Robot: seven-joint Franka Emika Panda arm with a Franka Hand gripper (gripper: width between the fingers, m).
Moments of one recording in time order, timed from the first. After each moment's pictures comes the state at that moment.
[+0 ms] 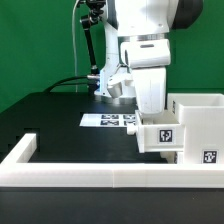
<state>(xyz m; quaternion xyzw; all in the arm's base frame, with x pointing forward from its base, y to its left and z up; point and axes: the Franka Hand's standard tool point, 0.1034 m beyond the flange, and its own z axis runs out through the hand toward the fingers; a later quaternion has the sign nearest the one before) 0.546 0.012 0.054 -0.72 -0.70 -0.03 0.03</state>
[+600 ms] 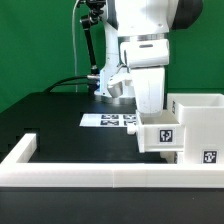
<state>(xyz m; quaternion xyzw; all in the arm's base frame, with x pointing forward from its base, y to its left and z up) 0.543 0.015 0.055 -0.73 -0.69 -0.04 0.03</state>
